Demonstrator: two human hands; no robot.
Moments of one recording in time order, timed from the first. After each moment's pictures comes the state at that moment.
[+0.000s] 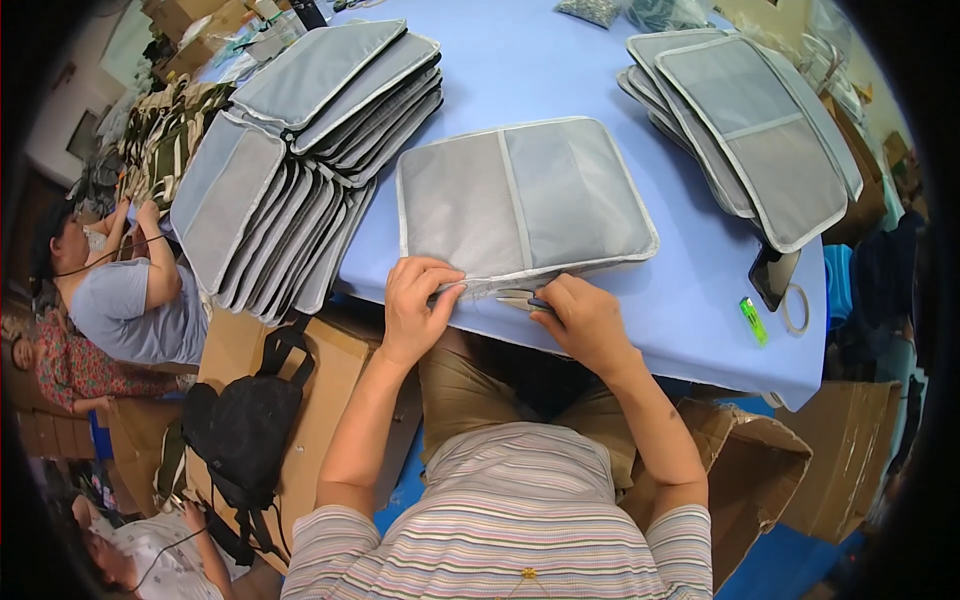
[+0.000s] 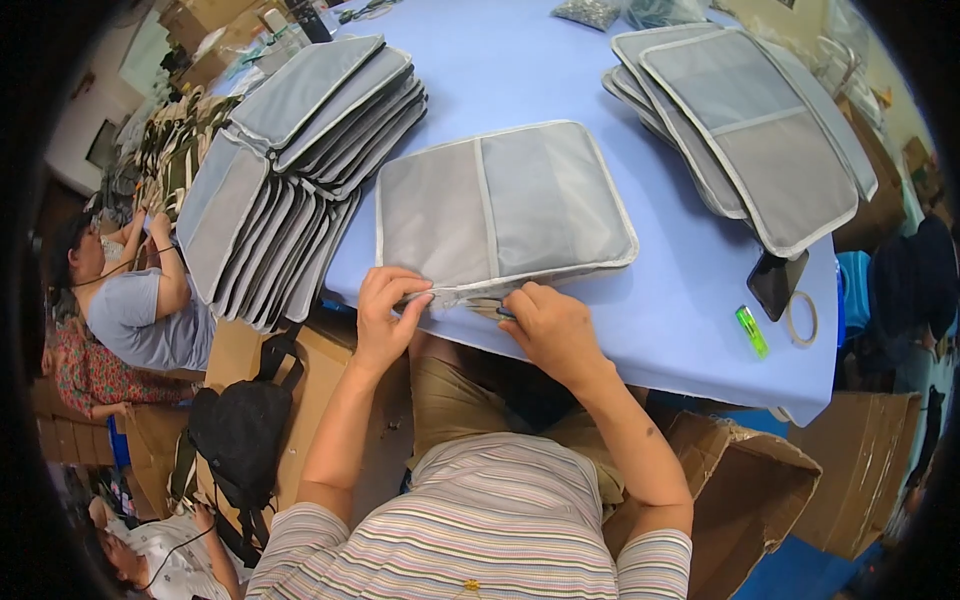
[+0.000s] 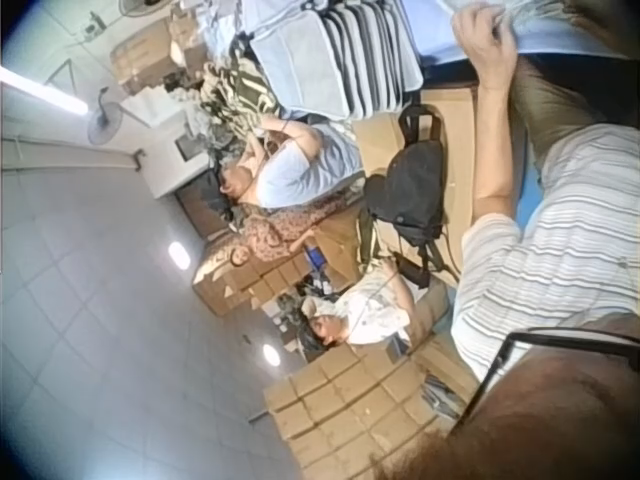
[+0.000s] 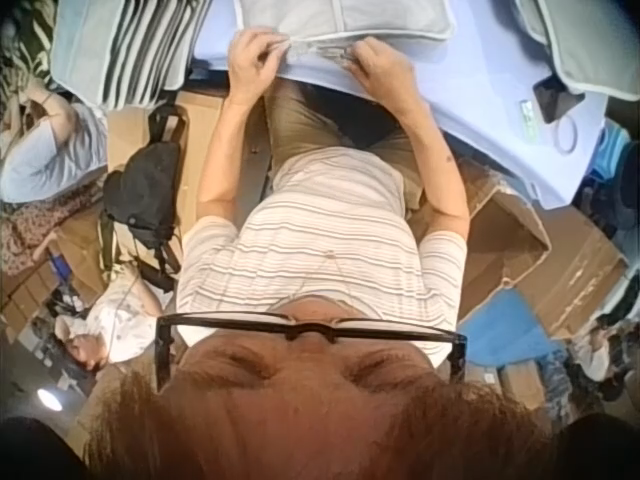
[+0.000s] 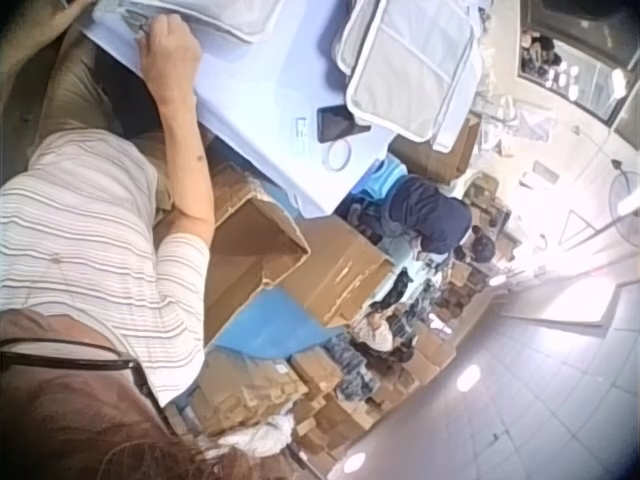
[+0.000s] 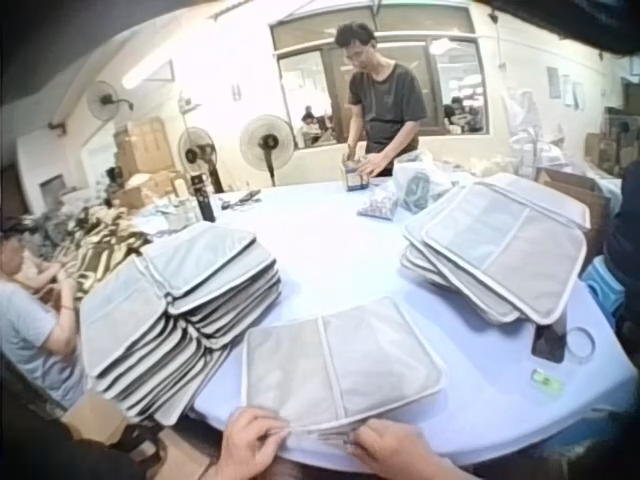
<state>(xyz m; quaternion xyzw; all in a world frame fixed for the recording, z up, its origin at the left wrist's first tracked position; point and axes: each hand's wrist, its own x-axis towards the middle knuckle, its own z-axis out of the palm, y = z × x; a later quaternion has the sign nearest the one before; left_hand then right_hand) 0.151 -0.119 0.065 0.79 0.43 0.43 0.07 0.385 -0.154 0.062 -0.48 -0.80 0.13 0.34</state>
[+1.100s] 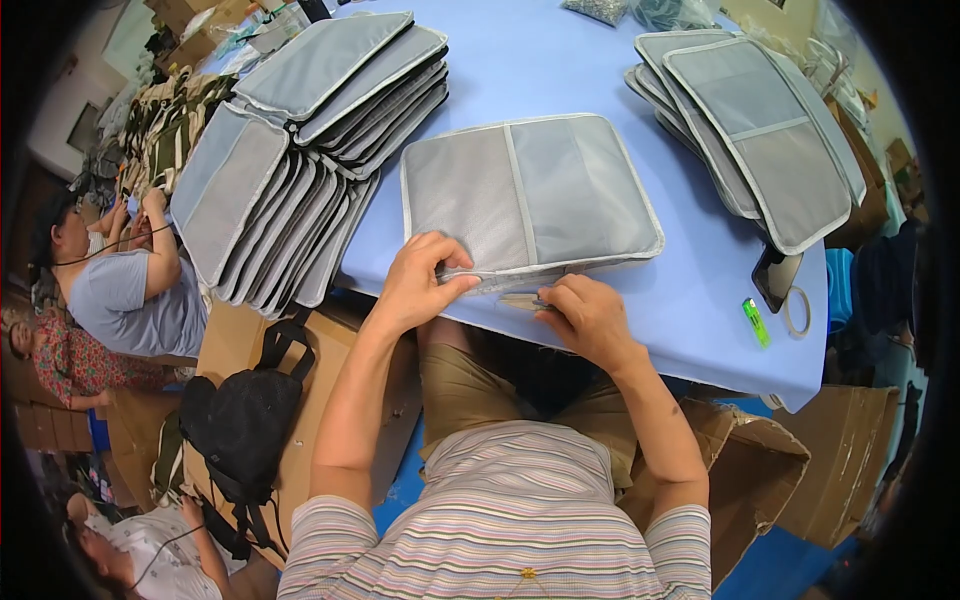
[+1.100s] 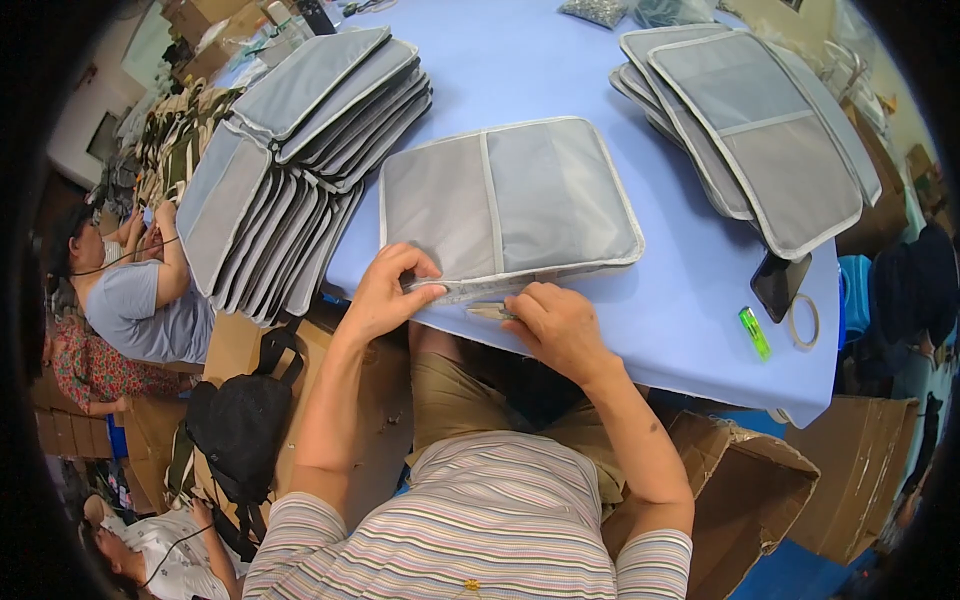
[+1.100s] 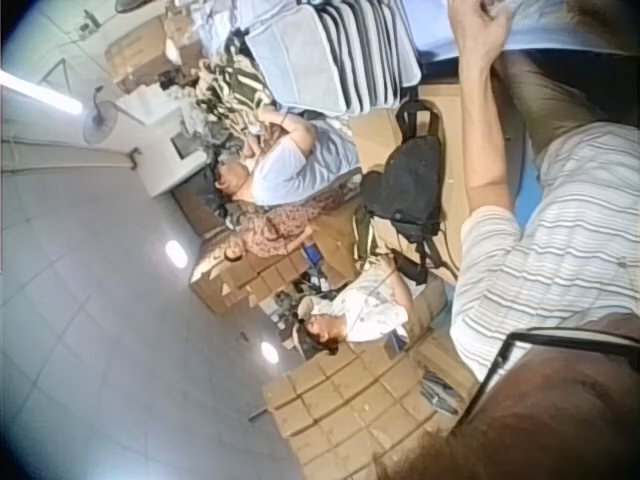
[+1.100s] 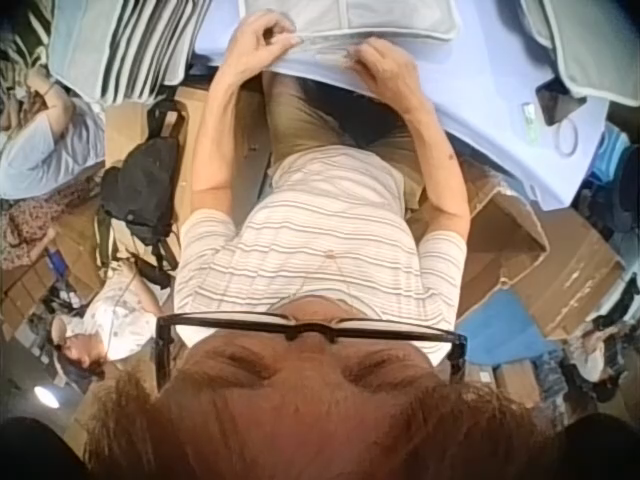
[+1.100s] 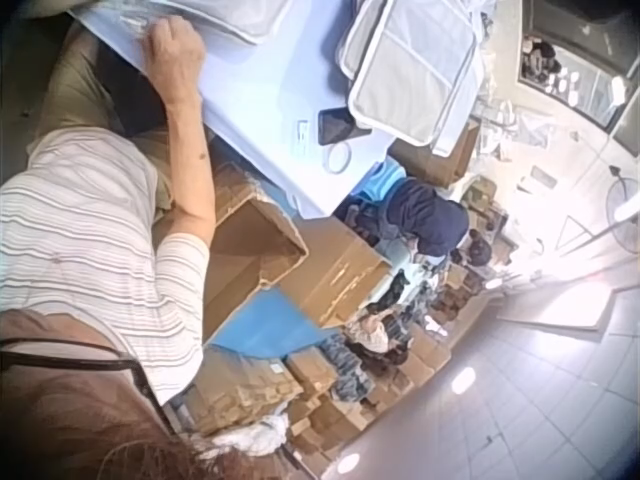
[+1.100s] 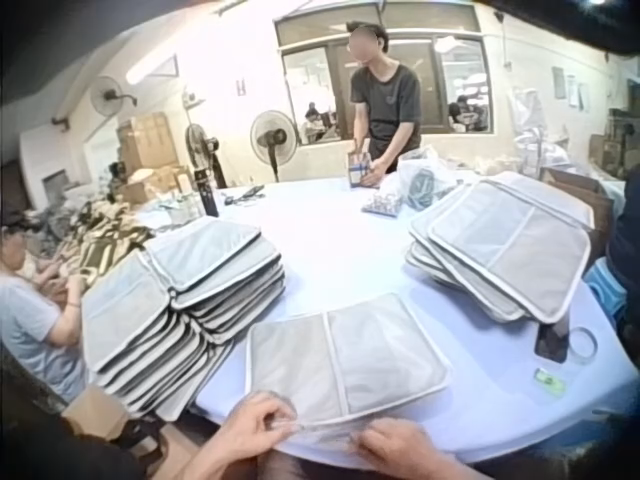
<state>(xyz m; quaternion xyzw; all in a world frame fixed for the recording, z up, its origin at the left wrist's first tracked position) 0.147 -0.094 0.084 0.79 0.45 0.31 0.27 0.390 -0.149 0.055 -0.41 -0.83 0.10 0.37</state>
